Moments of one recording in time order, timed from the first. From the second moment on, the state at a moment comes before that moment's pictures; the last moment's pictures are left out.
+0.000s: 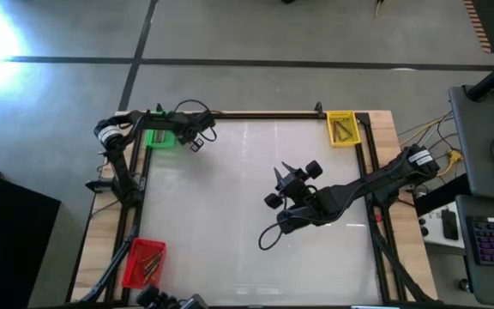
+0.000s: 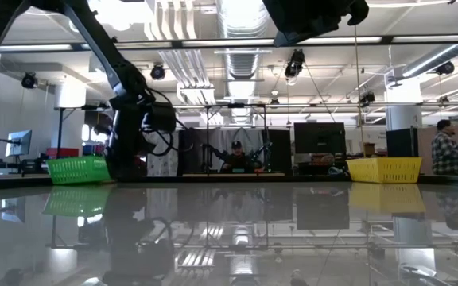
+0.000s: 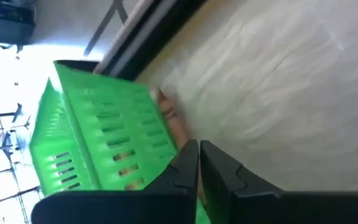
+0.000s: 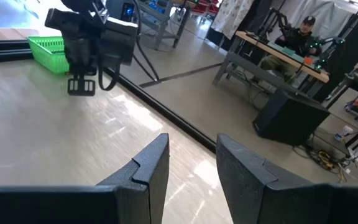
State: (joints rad) left arm 0.73 1.84 0.98 -0.61 -0.71 -0.16; right arm 0.36 1.64 1.25 -0.65 1.27 0.68
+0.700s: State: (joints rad) left arm 0.68 1.84 1.02 -0.70 -0.75 -0.14; right arm 0.36 1.64 1.25 -0.65 1.27 0.68
